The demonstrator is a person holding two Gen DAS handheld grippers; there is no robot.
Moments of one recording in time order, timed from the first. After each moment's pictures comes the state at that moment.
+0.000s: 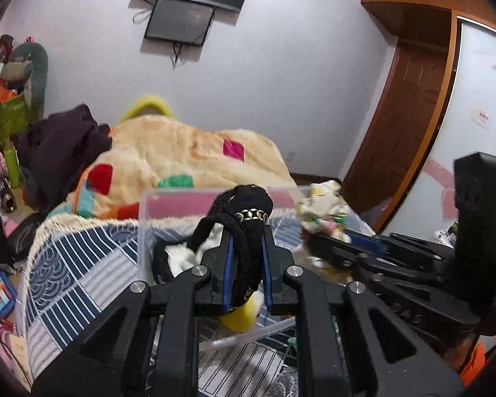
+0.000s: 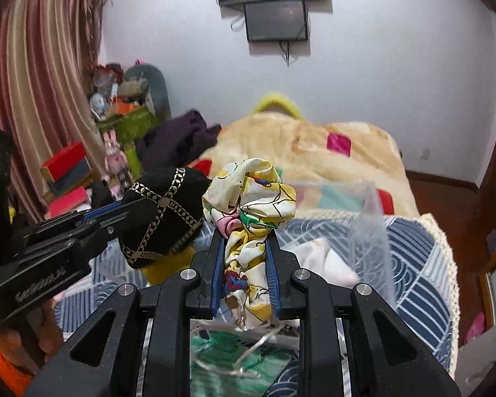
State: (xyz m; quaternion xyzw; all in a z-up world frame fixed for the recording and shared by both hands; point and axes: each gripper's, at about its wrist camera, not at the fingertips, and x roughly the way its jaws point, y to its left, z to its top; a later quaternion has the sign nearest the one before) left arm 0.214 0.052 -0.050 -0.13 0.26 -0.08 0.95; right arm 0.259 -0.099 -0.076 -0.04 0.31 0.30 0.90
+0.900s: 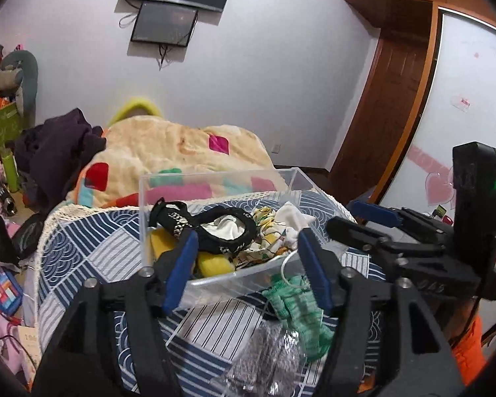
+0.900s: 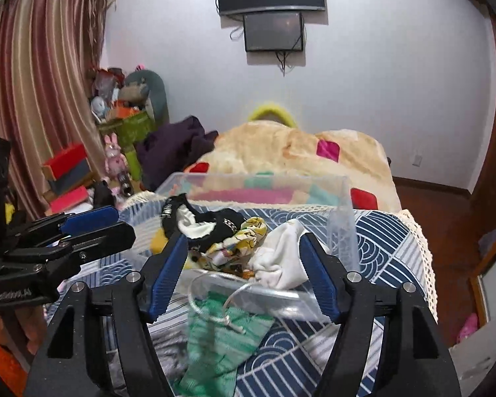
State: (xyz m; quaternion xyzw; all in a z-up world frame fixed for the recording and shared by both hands) left arm 0.149 0.039 -0.026 -0.11 0.26 -0.10 0.95; right arm 0.215 -0.146 -0.046 -0.04 0.27 0.29 0.92
